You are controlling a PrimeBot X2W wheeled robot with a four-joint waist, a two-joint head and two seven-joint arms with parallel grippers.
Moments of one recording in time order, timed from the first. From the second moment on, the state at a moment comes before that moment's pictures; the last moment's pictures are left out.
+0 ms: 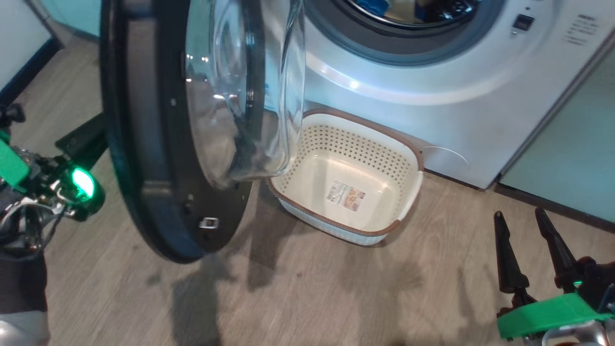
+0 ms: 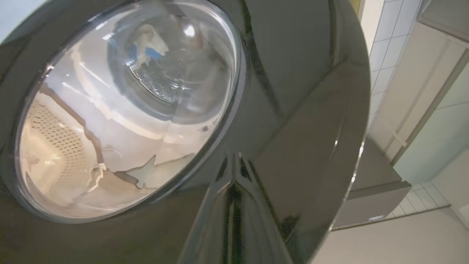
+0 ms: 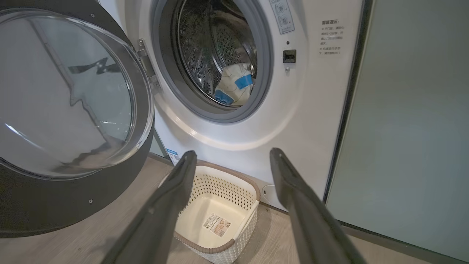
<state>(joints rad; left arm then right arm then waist) -0.42 0.32 0.30 0.18 -1.74 -0.09 0.89 0.05 -0.06 0.08 -0.06 0.17 0.13 -0.15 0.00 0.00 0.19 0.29</state>
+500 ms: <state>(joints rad) -0.41 0.22 0.25 0.10 -1.72 -0.08 0.84 0.01 -0.05 0.08 -0.02 0.19 0.13 -0.20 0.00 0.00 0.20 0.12</state>
